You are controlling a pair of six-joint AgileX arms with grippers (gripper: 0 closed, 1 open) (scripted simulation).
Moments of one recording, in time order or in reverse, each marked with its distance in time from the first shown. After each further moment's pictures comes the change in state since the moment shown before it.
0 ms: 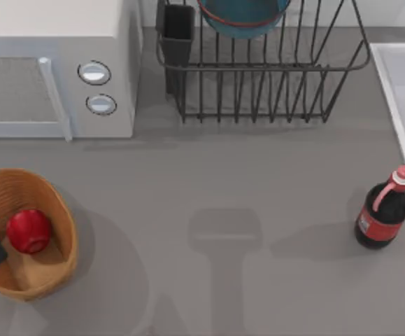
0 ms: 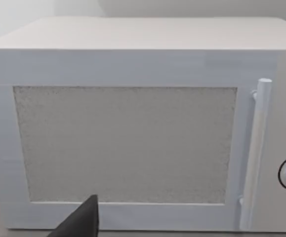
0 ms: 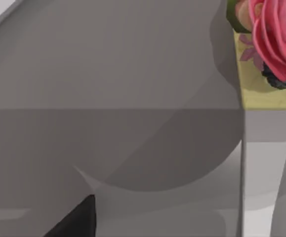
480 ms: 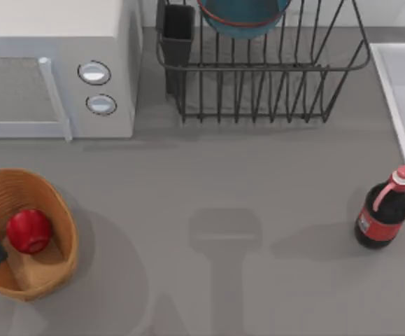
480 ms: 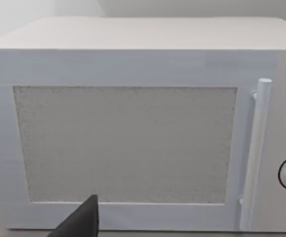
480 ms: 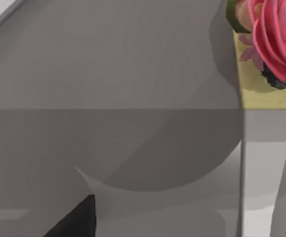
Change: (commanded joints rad) left arm 0.000 0.000 0.000 0.000 0.000 0.000; right arm 0.000 0.000 0.000 0.000 0.000 0.000
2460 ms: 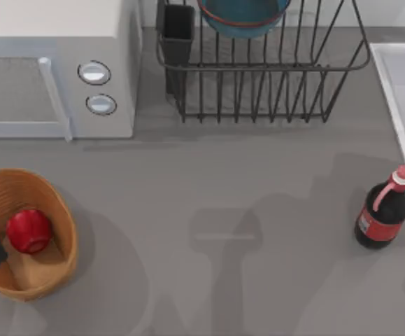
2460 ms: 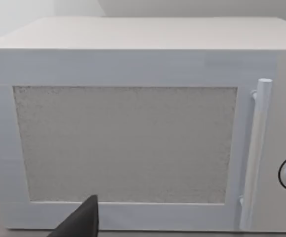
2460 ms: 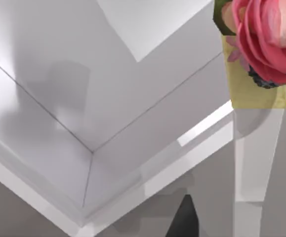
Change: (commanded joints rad) left arm 0.000 0.000 0.000 0.000 0.000 0.000; right arm 0.105 0.371 1.121 -0.816 0.010 0.125
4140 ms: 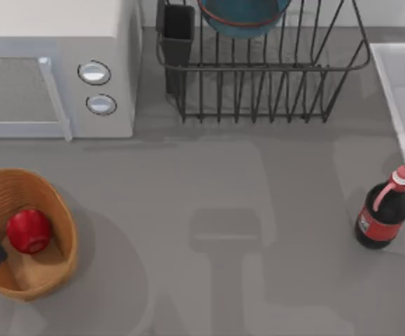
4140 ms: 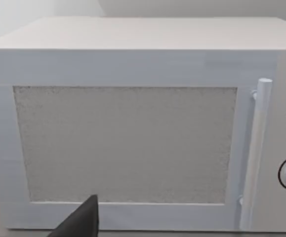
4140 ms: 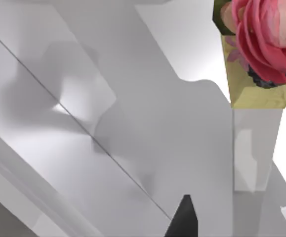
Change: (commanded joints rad) left arm 0.000 0.000 0.000 0.000 0.000 0.000; right arm 0.187 0.971 1.465 -0.408 0.012 0.182
